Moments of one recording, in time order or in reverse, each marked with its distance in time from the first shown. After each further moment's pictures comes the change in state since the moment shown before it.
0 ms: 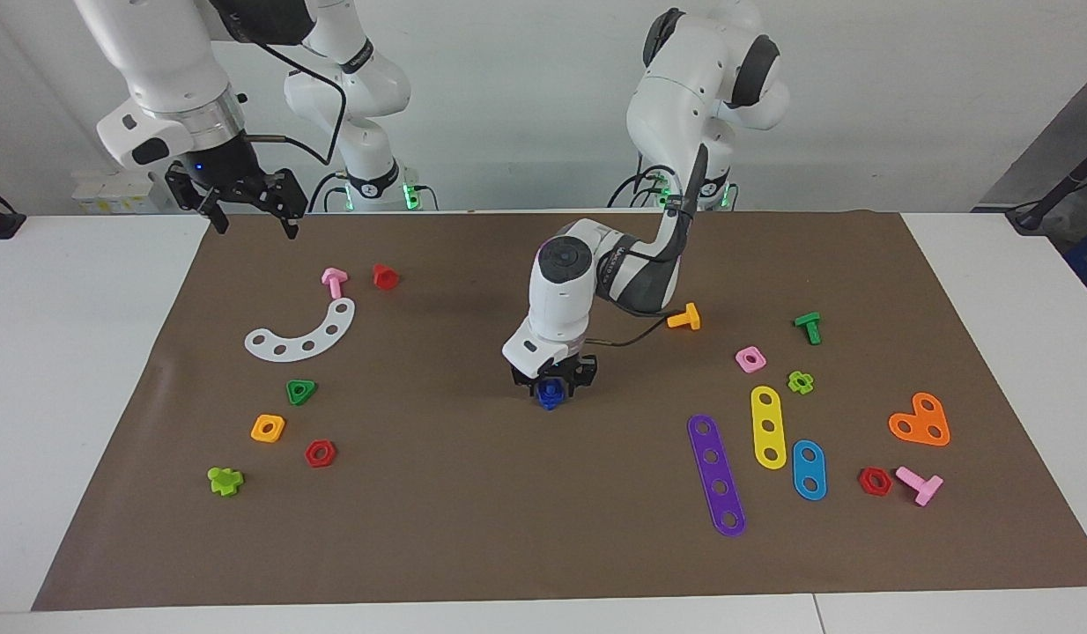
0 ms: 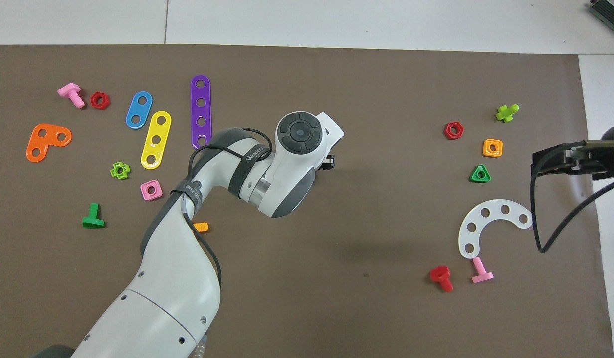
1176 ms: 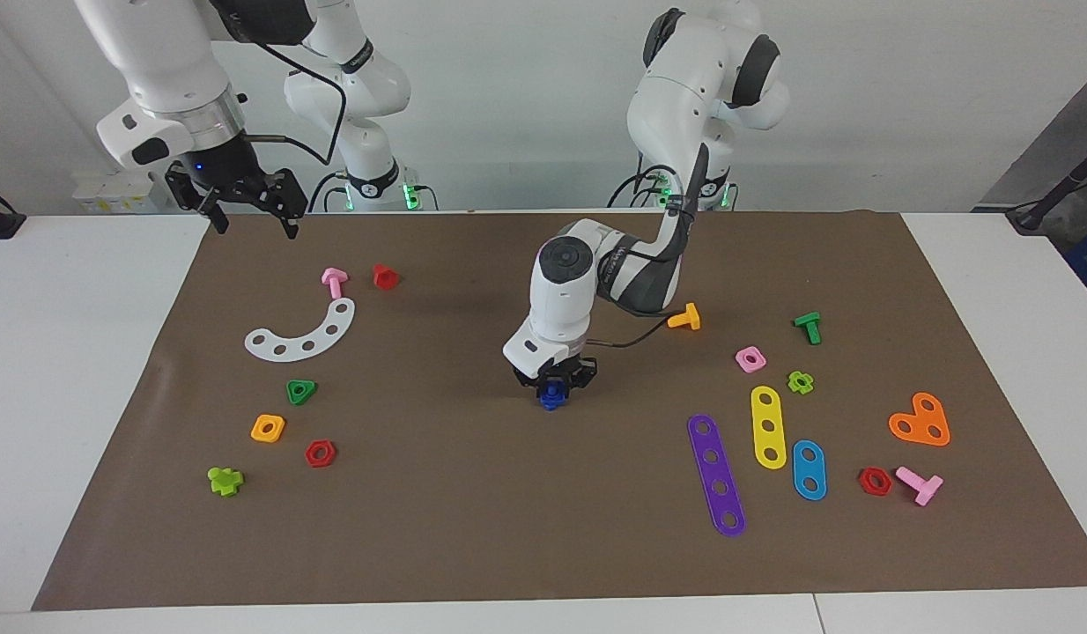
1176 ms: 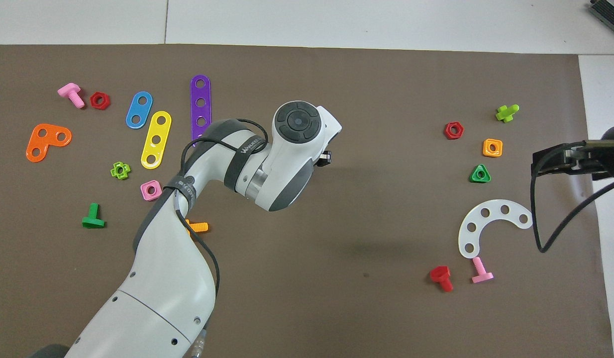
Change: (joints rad) left arm 0.009 -0.001 0.009 0.071 0.000 -0.099 0.012; right arm 0.000 0.000 0.000 0.000 0.000 0.000 0.000
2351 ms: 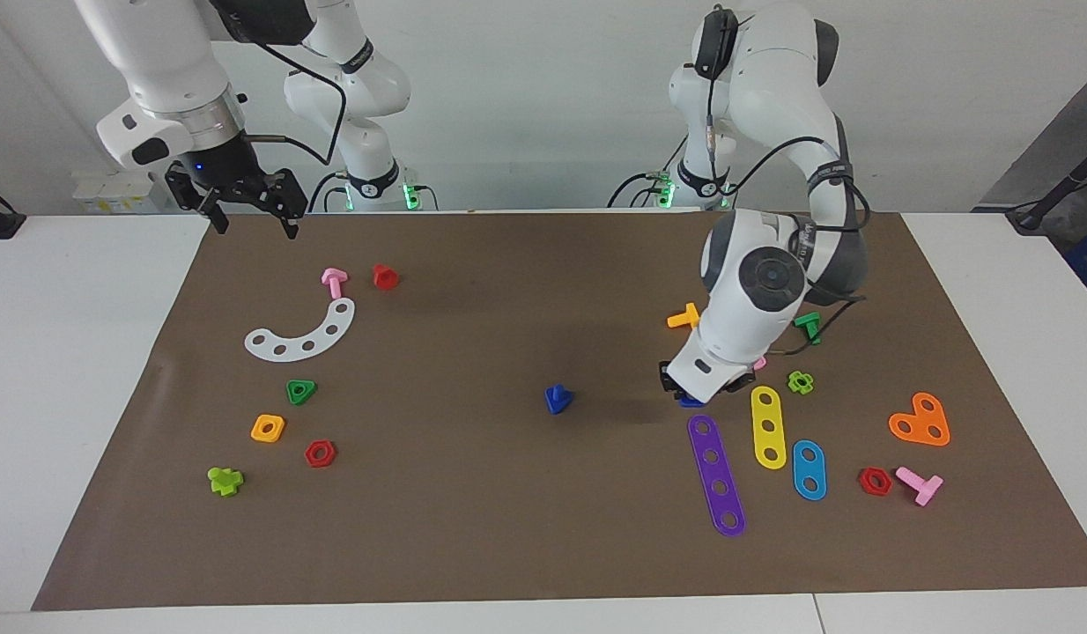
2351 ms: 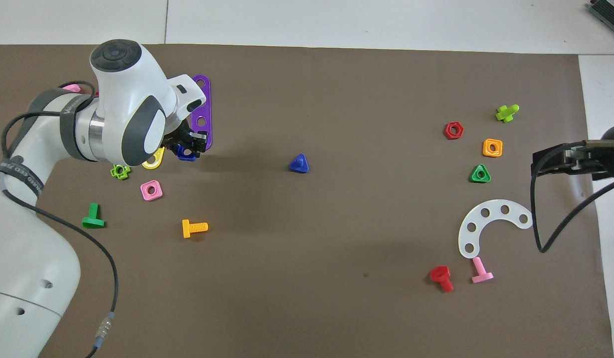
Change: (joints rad) left arm 0.365 -0.159 0.014 -0.190 -0.033 -0.153 0.462; right arm 0.000 0.000 0.000 0.000 0.000 0.000 0.000
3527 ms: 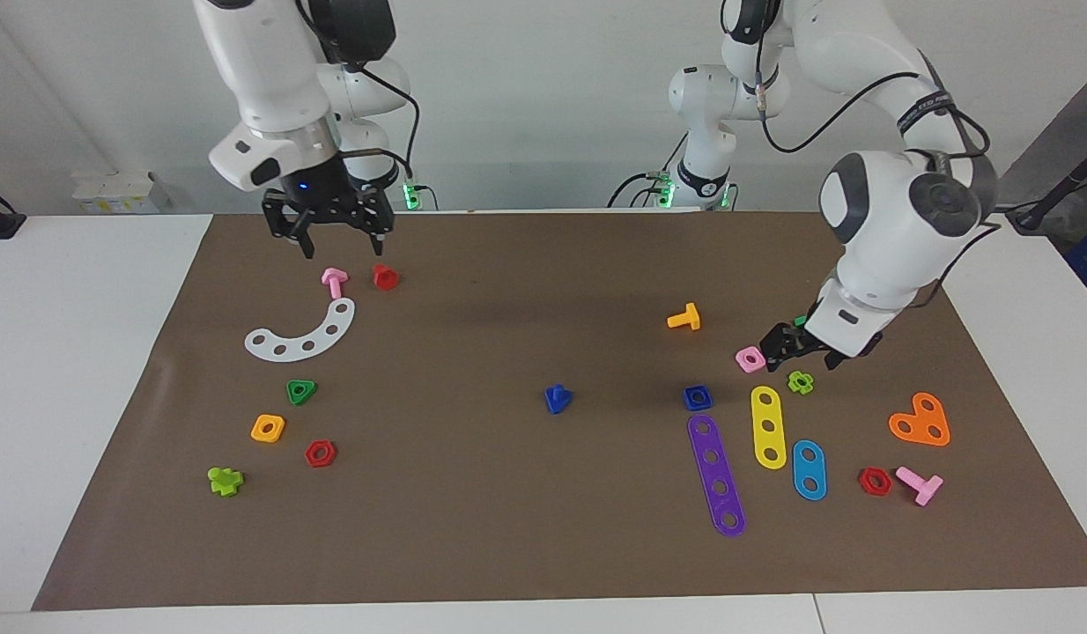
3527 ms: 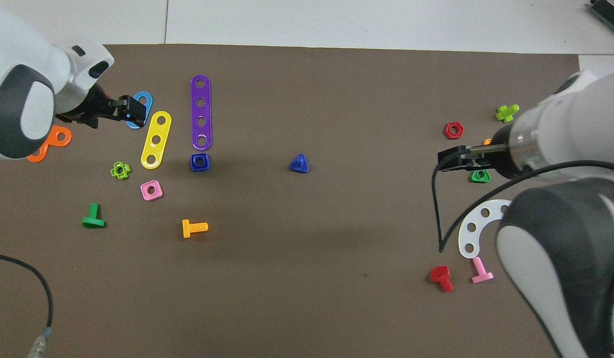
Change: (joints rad) left arm 0.163 -0.163 0.009 0.111 0.000 -0.131 0.041; right arm 0.229 0.050 0.010 -0.096 0.055 0.231 0.146
